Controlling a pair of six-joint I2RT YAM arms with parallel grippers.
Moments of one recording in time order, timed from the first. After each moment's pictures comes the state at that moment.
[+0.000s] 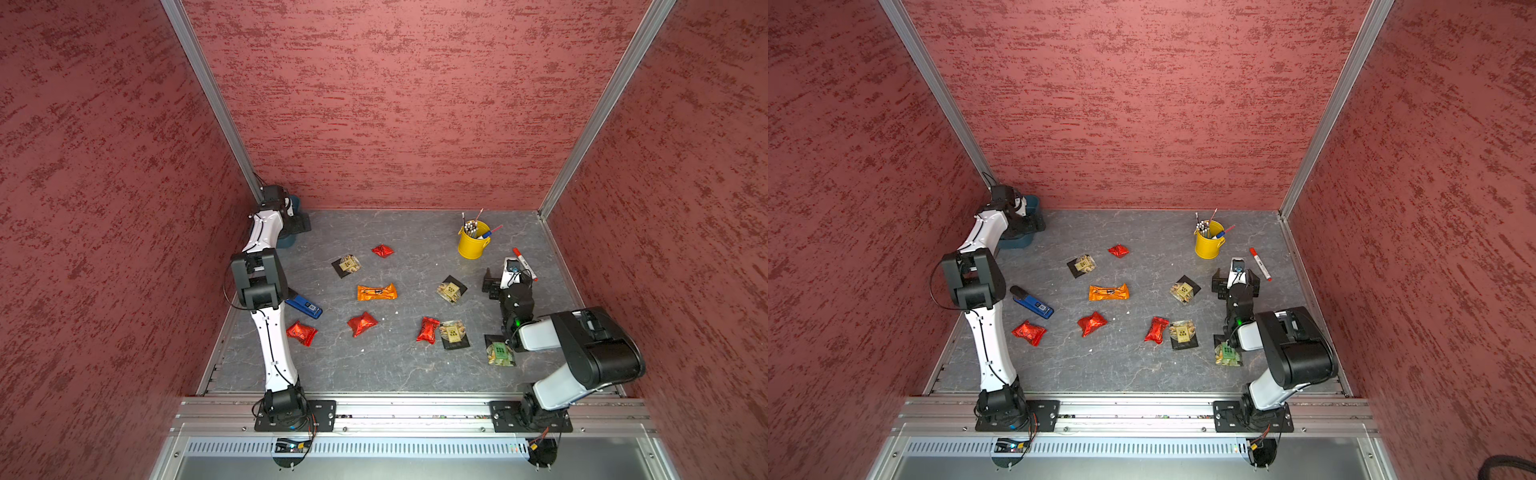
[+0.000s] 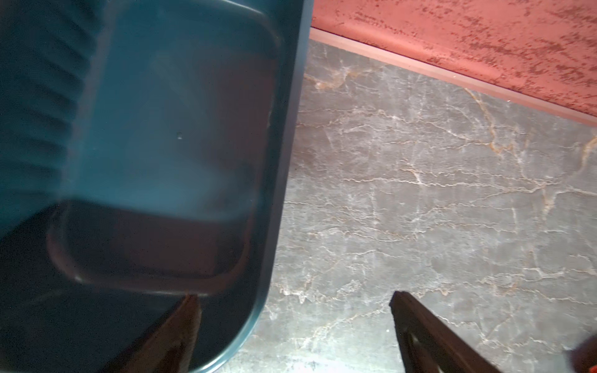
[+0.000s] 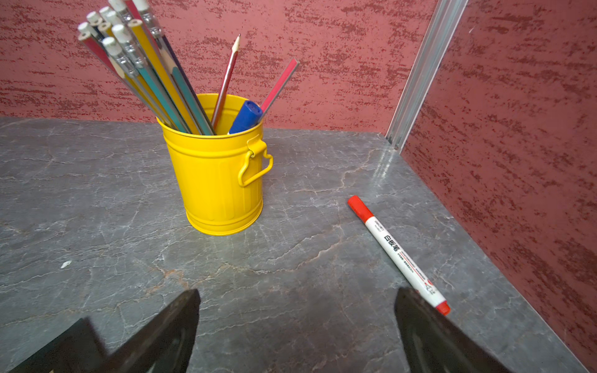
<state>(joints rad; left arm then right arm) 0.21 2.36 2.15 -0.79 0.12 -0.05 0.13 1.59 0.30 1.08 0.29 -0.01</state>
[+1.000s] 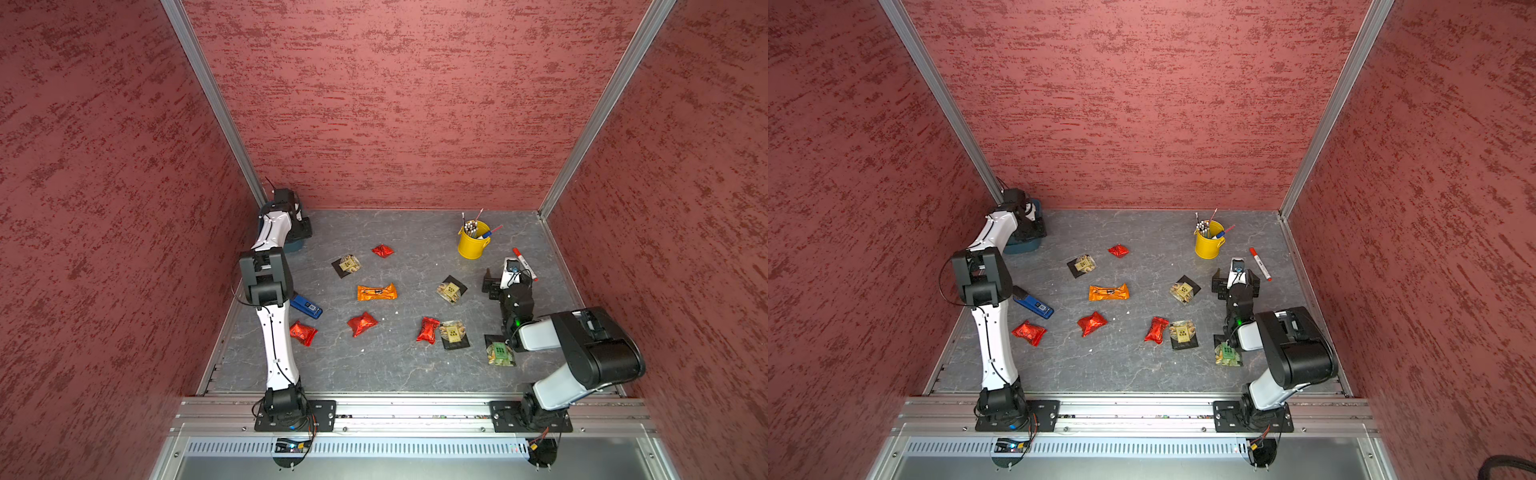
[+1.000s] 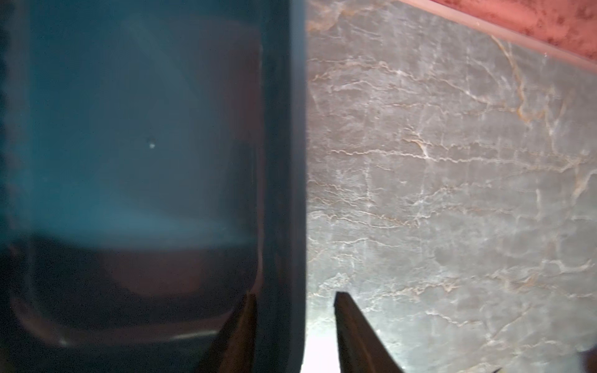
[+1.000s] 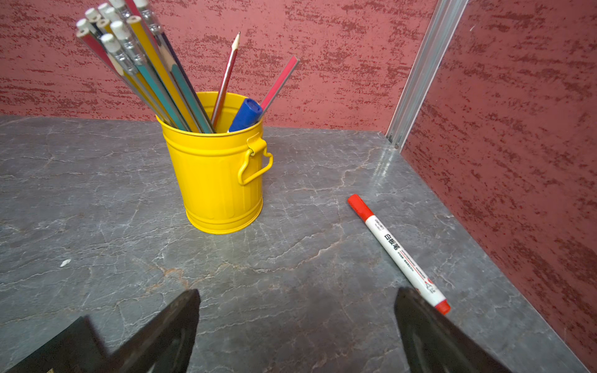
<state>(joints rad) 0.17 2.42 2.17 -0.86 0.09 -0.10 0.13 1.59 0.30 1.08 0.29 -0.01</state>
